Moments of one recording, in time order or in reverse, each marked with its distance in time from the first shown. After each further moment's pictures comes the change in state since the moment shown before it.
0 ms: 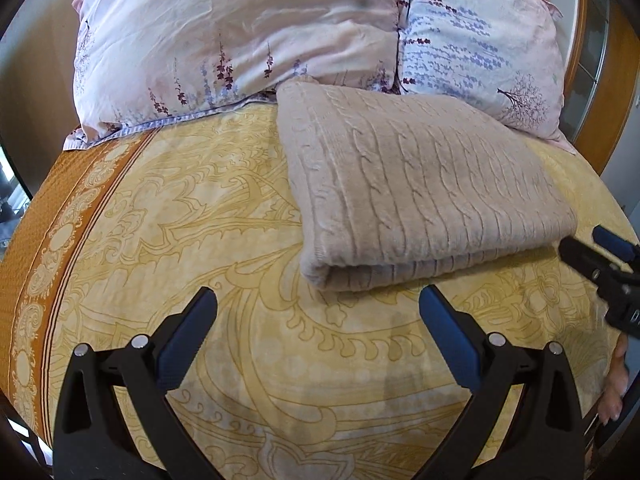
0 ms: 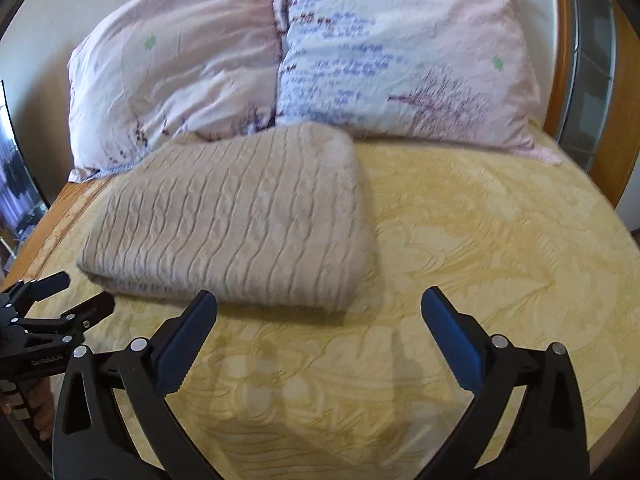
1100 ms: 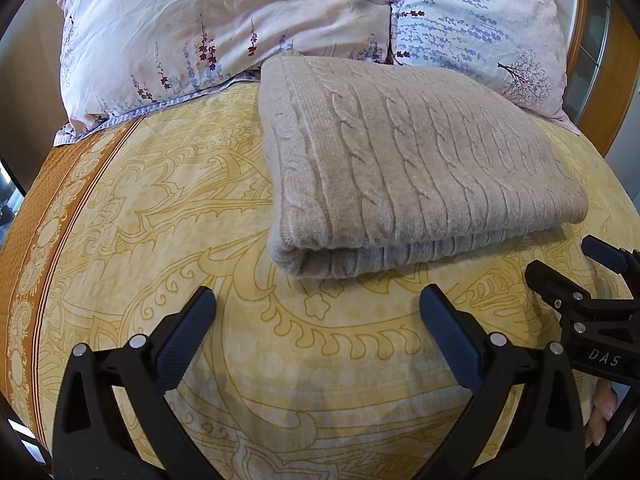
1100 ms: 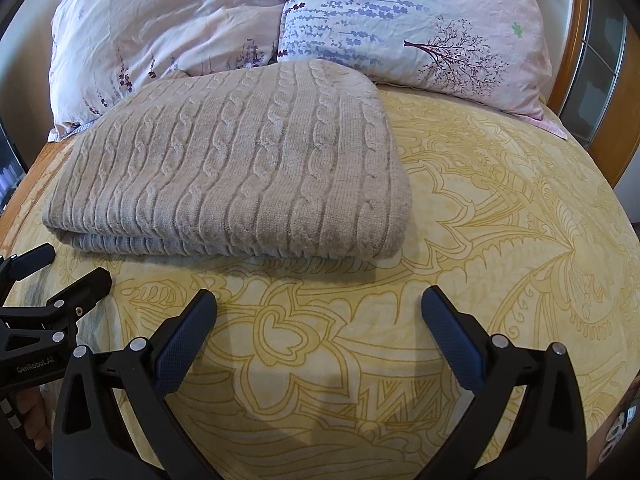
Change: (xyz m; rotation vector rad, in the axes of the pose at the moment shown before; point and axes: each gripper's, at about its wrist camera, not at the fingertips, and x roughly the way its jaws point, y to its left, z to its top) left arm 0.017 -0.011 -0.002 0.028 0.061 0.003; right arm 0.023 0.018 -0.015 -0.035 0.115 -0.090
